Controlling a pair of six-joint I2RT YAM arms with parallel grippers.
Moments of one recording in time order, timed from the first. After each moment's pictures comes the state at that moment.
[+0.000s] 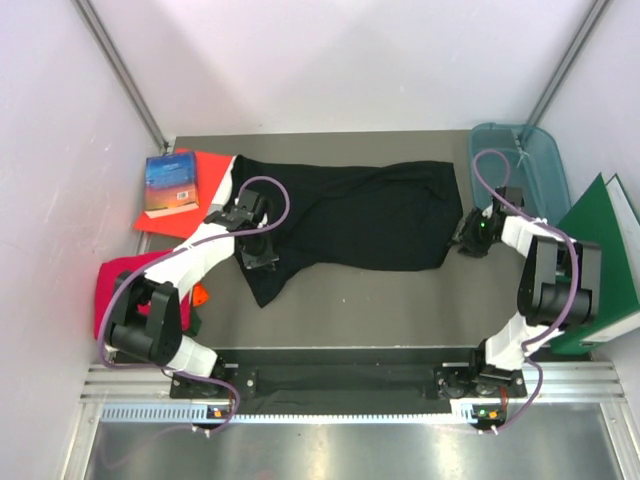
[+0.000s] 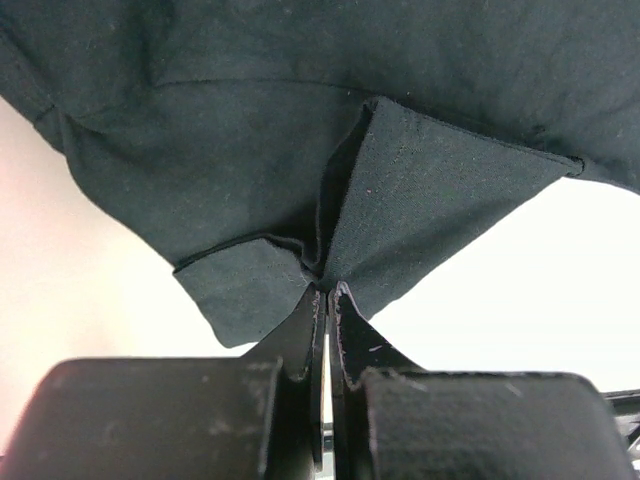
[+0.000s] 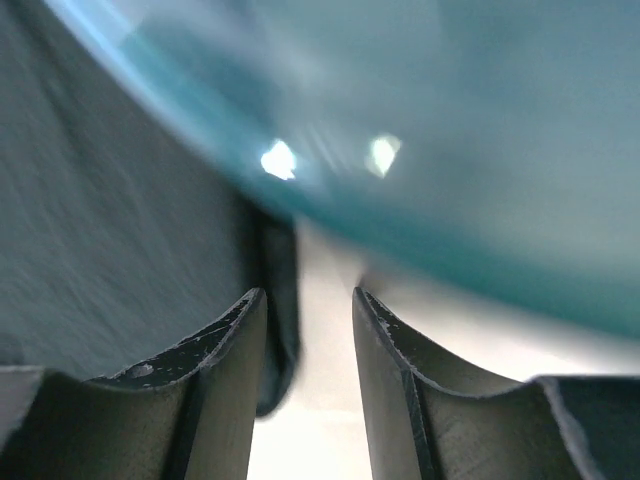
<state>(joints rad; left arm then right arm) -0.35 1.48 1.01 -0.71 0.03 -0.55 -0.18 1.65 0.90 -0.36 -0.26 0.45</state>
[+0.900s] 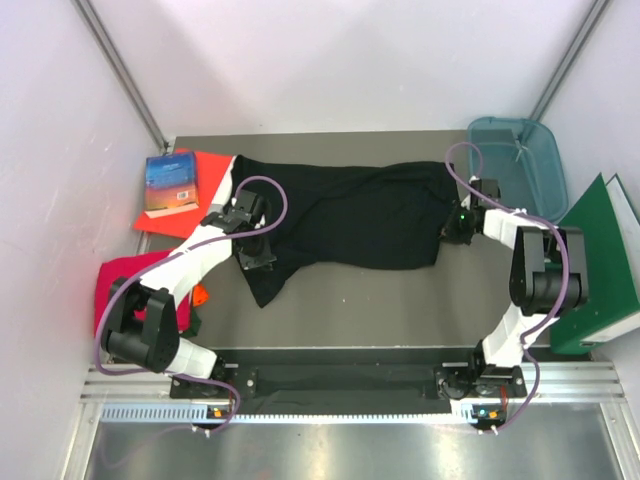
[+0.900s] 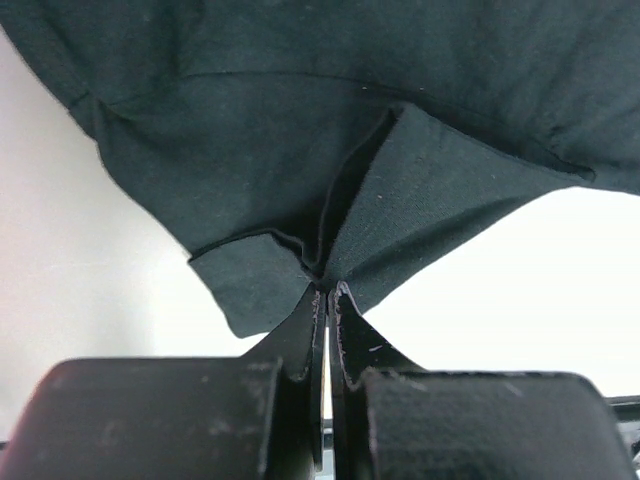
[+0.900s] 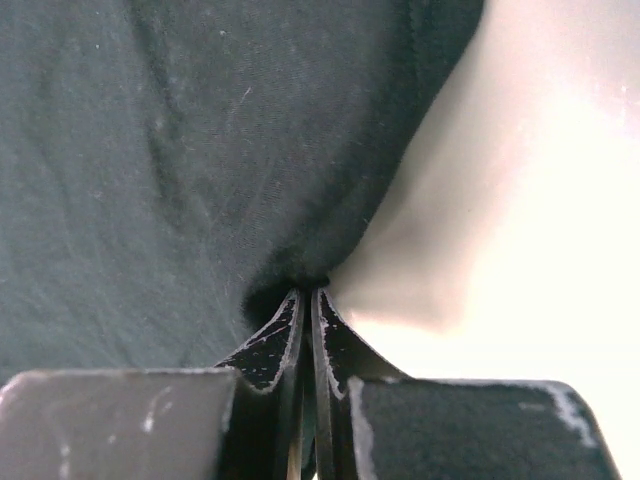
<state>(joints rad) -0.35 1.44 1.00 -0.73 0.01 -0.55 -0.04 1.75 0.98 -0.25 -0.23 0.43</state>
